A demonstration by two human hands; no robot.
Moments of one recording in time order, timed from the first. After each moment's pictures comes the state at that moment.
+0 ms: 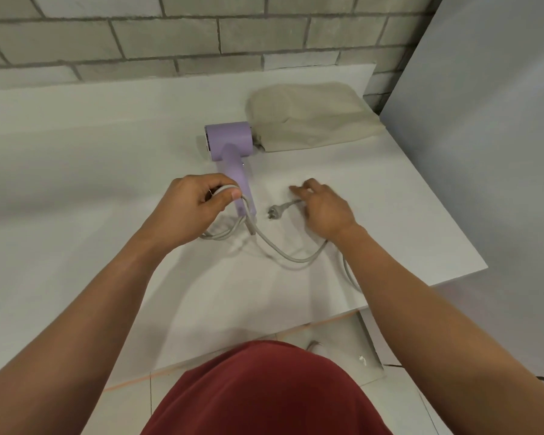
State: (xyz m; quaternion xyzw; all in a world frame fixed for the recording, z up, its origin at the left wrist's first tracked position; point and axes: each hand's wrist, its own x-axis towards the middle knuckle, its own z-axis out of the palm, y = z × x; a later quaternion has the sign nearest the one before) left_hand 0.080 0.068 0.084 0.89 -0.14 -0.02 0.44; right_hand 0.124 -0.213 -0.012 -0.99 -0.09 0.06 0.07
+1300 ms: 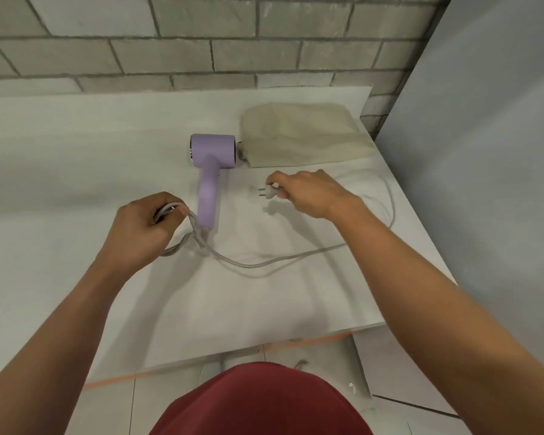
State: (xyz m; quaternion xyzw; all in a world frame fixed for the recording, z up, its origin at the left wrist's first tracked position) left_hand 0.056 0.050 0.079 0.89 0.05 0.05 0.45; right_hand 0.174 -0.248 0.070 -0.96 -0.26 0.10 0.04
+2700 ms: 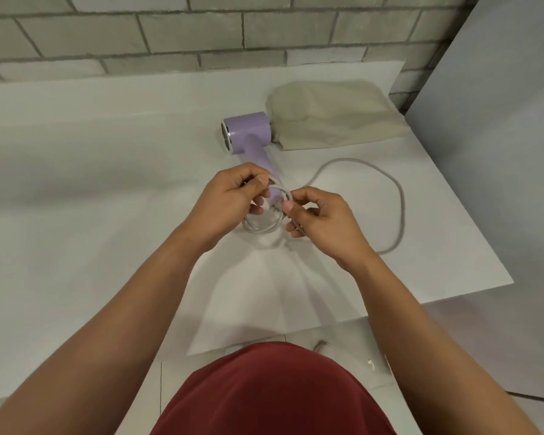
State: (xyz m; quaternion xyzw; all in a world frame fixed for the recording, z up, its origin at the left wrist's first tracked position) left_hand 0.079 0.033 0.091 0.77 -0.03 -0.09 0.62; right_hand 0.058 -0.160 0.066 -0.80 0.01 0.08 0.59
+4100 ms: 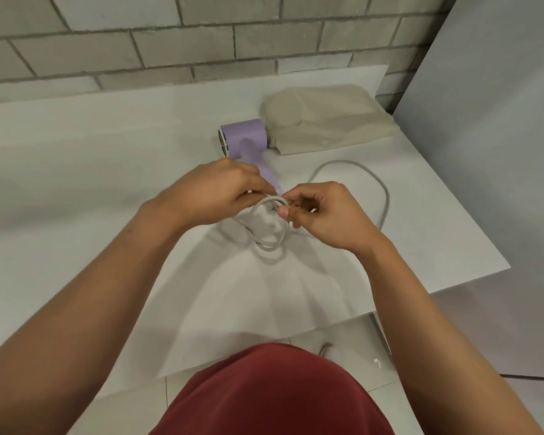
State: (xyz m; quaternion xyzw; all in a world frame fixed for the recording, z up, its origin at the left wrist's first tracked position) left_hand 0.110 0.075 0.119 0.91 -0.38 -0.03 0.15; right_hand 0.061 -0.153 0.084 -0.87 -0.09 0.05 0.48
